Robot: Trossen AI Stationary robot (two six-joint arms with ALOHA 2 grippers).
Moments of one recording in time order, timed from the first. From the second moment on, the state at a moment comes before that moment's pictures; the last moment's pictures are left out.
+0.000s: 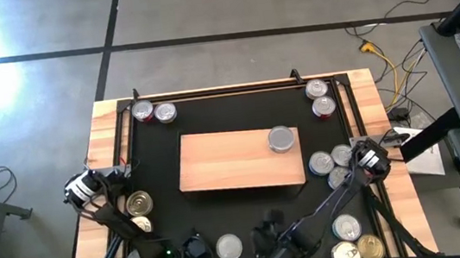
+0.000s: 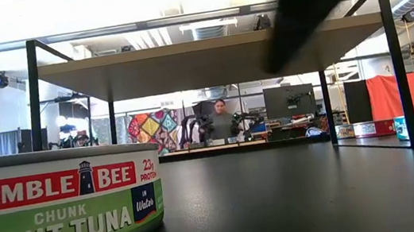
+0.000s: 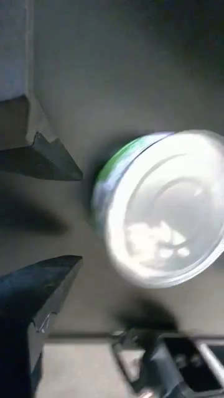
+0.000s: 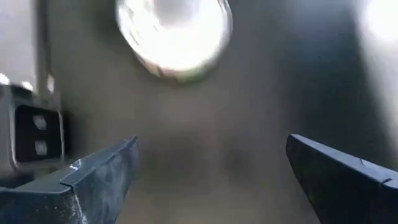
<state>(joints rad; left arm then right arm) -0.90 1.92 1.02 -0.08 -0.54 -1.19 0.66 2.16 1.75 -0.75 0.39 0.68</state>
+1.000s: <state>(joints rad) -0.81 1.95 1.02 -0.22 -0.66 -1.11 0.63 2.23 1.50 -0.13 0.55 0.57</state>
